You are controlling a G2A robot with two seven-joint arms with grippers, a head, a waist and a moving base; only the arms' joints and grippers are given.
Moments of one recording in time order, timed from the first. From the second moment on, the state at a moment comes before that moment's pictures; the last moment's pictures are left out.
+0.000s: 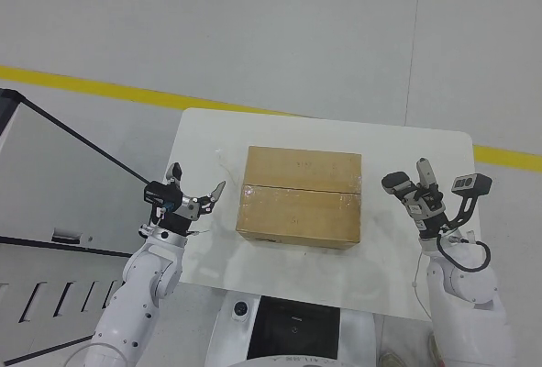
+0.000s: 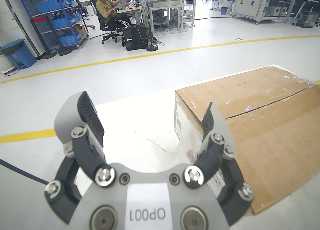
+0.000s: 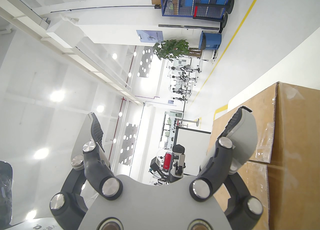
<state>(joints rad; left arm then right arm) 1.74 -1.21 -1.47 -1.73 1.40 -0.12 0.37 -1.67 -1.36 1.64 -1.74 0.32 -0.37 0.55</state>
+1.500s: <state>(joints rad) 1.76 -1.22 -1.49 -1.76 1.38 -0.11 0.38 -1.67 -1.34 1.60 -1.60 0.34 -0.38 0.56</state>
